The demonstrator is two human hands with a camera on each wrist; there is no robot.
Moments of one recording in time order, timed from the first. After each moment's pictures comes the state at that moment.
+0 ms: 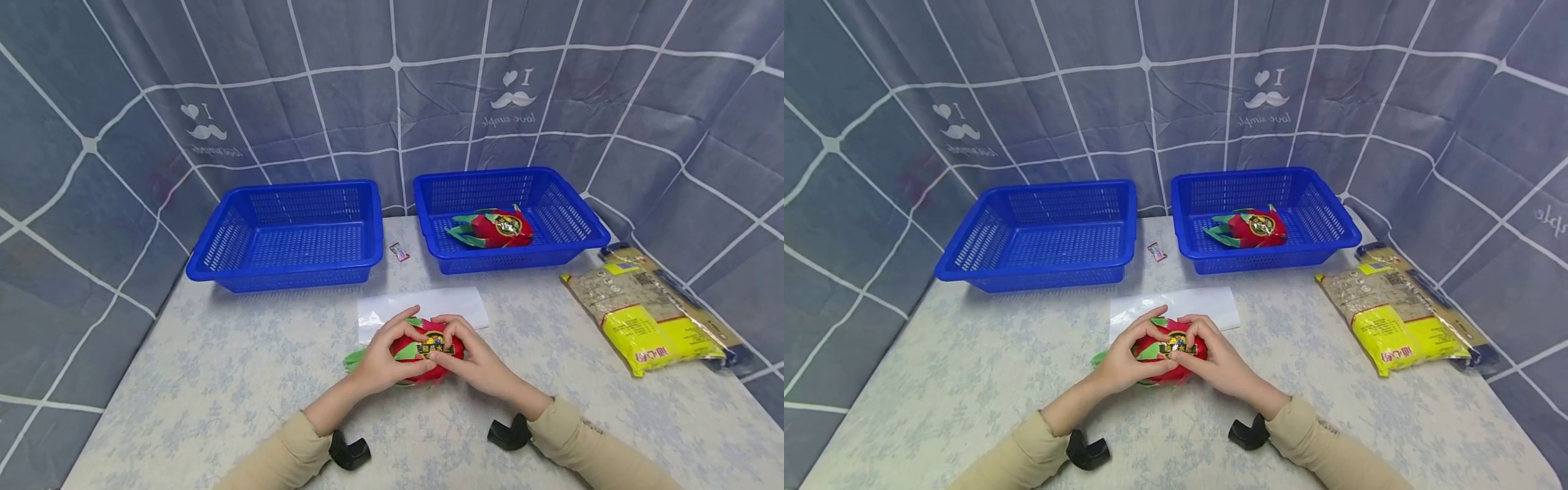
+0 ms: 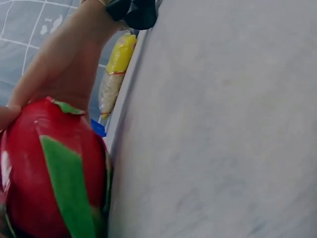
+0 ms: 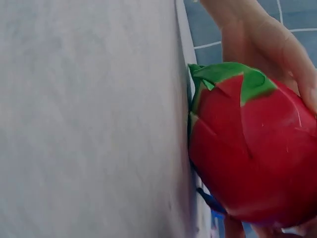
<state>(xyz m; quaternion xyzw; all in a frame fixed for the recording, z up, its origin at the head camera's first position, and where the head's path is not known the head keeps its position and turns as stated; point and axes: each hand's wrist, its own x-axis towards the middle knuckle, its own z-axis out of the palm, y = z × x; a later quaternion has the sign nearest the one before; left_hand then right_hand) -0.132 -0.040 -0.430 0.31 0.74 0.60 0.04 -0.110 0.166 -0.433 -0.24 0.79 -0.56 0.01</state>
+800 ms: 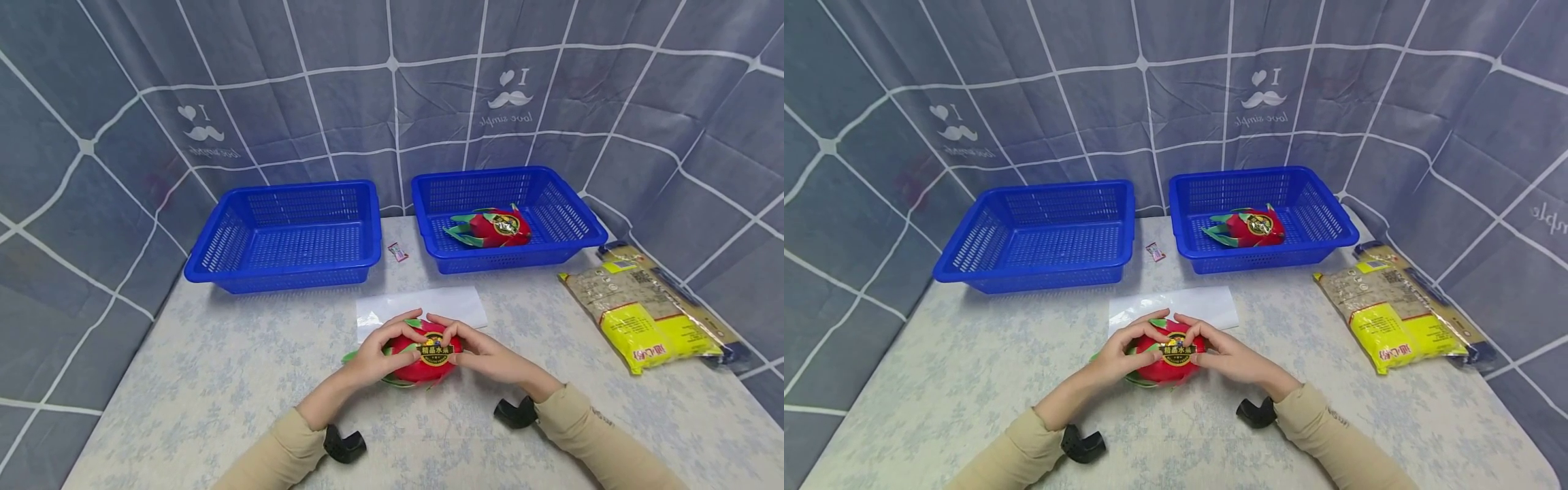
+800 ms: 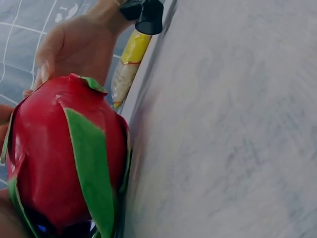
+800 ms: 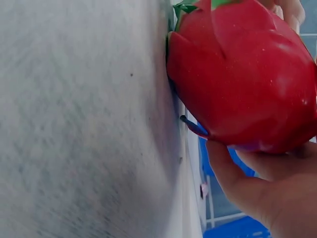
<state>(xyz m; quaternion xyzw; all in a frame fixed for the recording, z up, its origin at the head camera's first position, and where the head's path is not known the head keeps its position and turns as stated) -0.141 -0.050 -0.428 0.36 0.70 0.61 0.10 -0.121 0.194 -0.424 -0.31 0.72 -0.60 0.19</state>
